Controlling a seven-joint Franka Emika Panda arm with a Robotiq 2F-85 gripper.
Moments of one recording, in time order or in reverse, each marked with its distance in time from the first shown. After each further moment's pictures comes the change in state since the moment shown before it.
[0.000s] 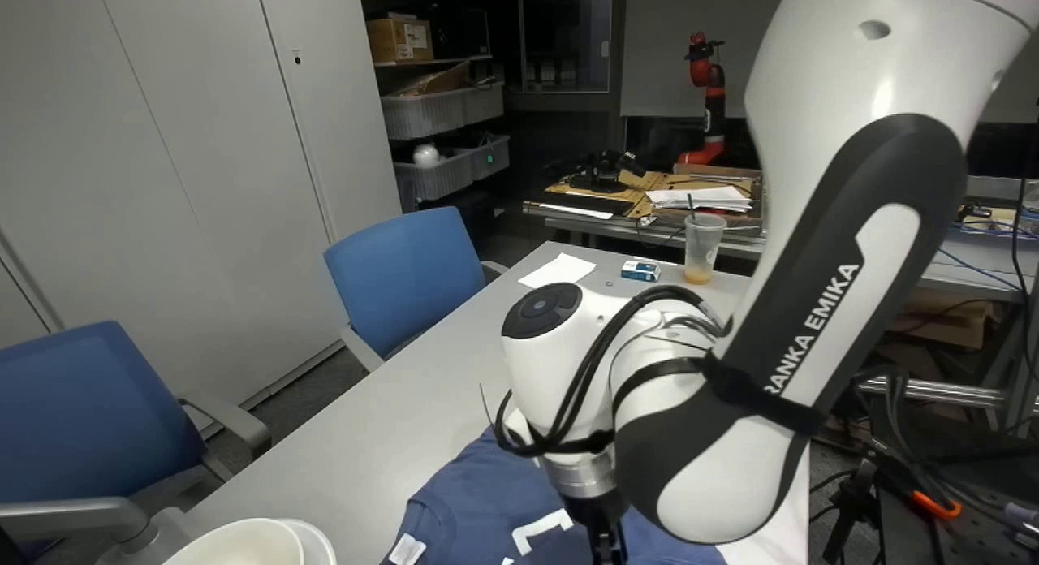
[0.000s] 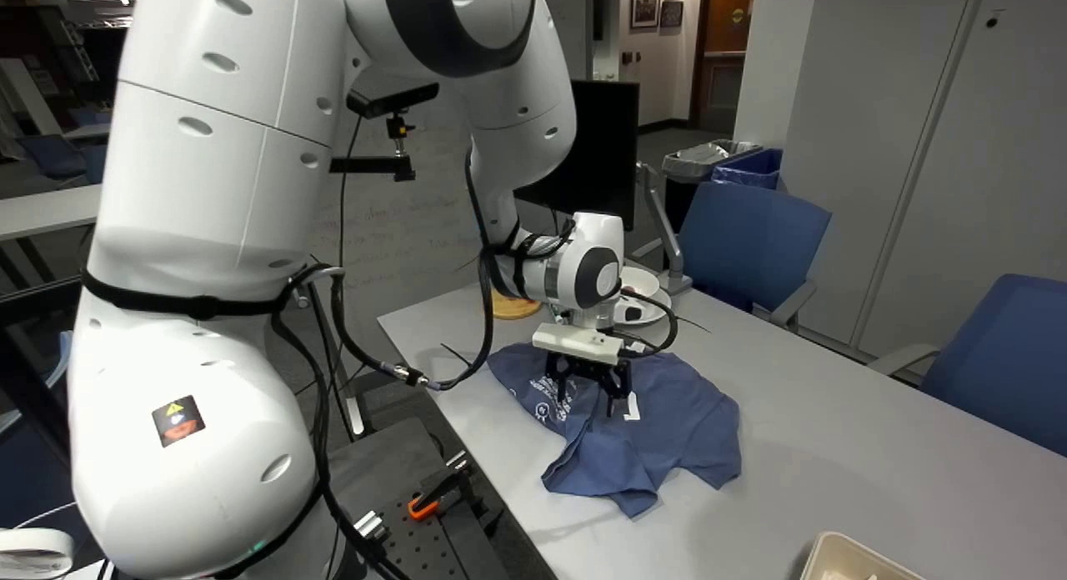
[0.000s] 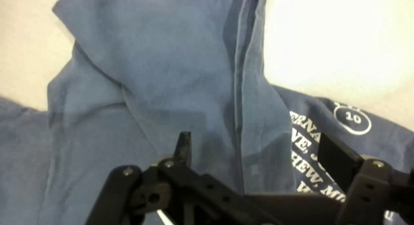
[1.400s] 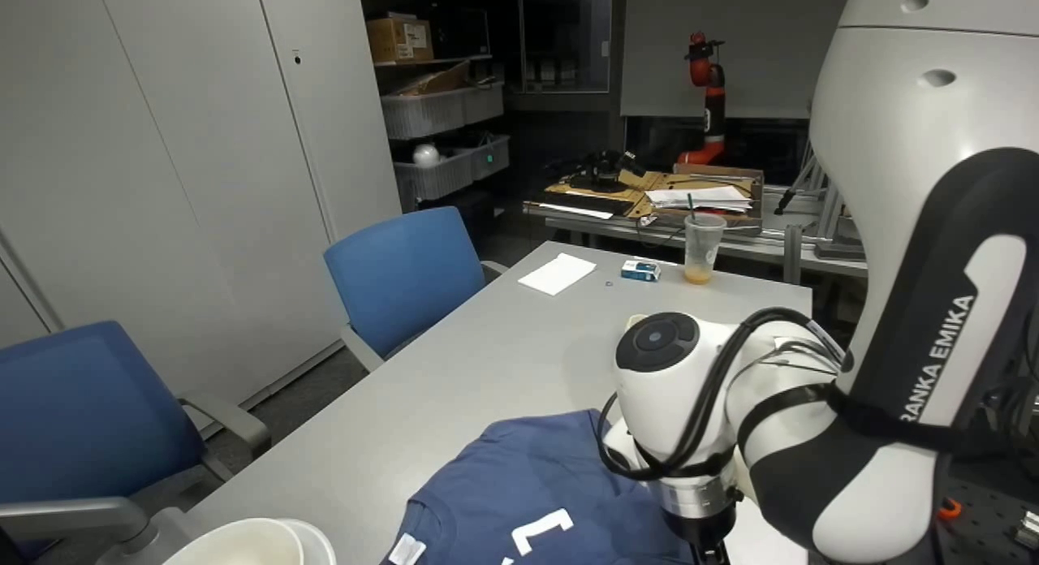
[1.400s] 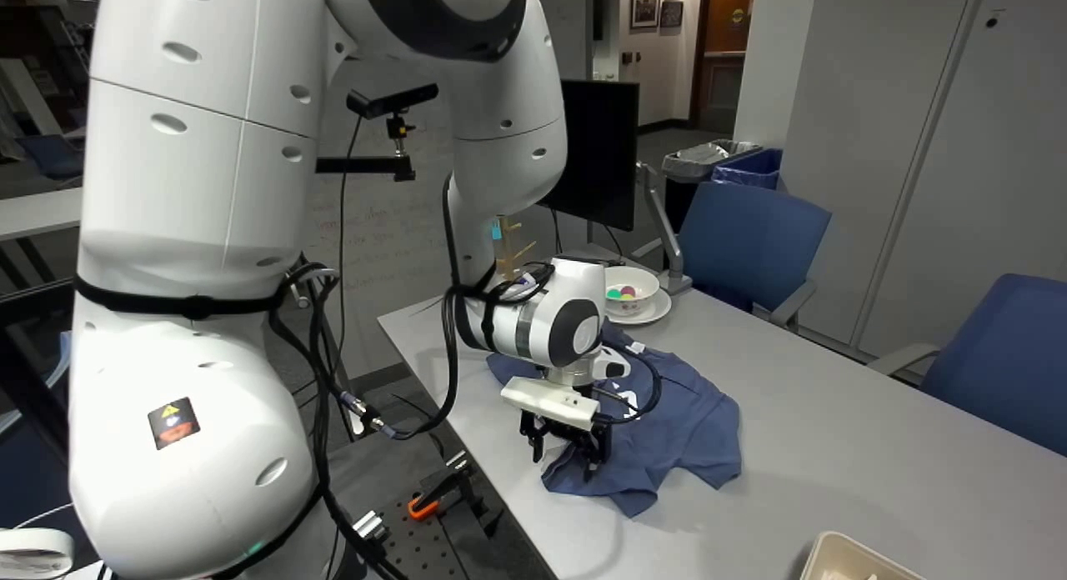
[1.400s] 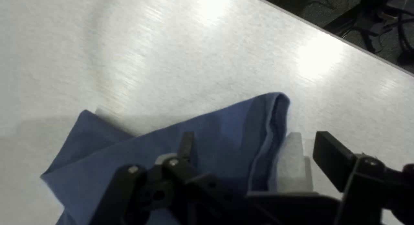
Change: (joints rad) arm -0.020 -0.046 -0.063 -0.270 -0.076 0.167 0.055
